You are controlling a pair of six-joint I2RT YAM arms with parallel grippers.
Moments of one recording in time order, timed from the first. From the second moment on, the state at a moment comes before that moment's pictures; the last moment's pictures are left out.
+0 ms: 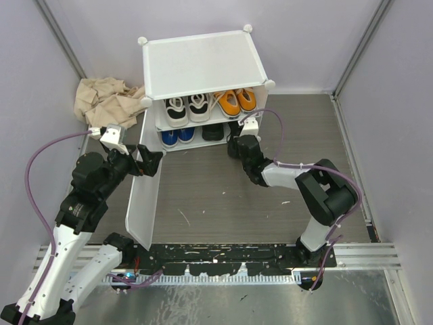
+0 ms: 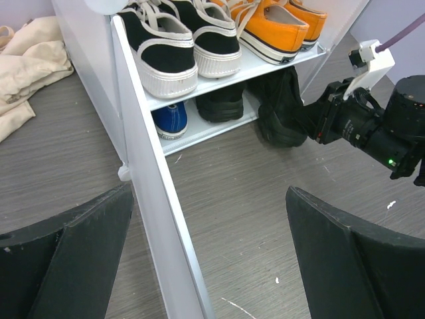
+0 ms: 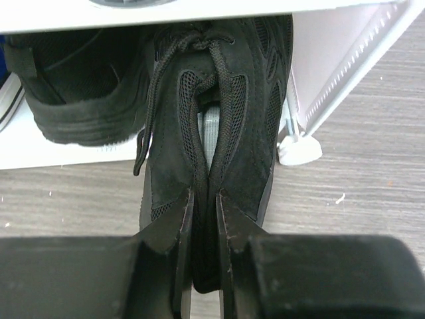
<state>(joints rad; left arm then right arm) -0.36 0.65 0.90 -0.43 0.06 -0.19 0.61 1.69 0.82 0.50 0.49 0.21</state>
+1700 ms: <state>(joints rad) -0.36 0.65 0.90 -0.42 0.06 -0.19 0.55 1.59 0.78 0.43 0.34 0.33</state>
